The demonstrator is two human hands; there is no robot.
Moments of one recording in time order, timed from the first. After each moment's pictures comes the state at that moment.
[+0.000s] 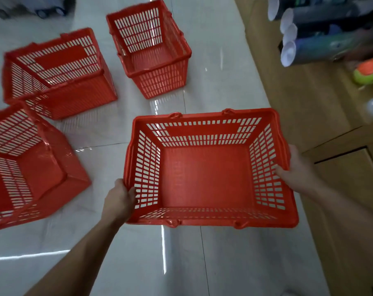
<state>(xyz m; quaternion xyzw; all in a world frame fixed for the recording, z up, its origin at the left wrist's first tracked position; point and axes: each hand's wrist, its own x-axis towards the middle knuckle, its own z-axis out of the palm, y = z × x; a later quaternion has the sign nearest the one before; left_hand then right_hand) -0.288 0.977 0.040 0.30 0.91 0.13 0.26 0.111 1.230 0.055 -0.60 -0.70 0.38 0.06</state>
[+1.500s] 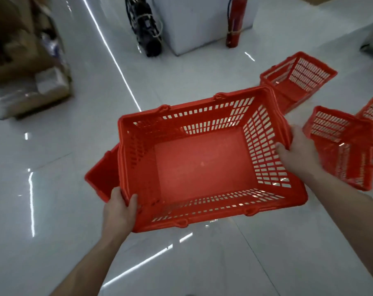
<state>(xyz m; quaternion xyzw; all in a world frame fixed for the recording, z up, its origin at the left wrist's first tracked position) -0.356 -0.041 0.319 -0.25 0.91 0.33 -0.02 -0.503 0.393 0.366 -0.09 -0.95 0.30 0.02</state>
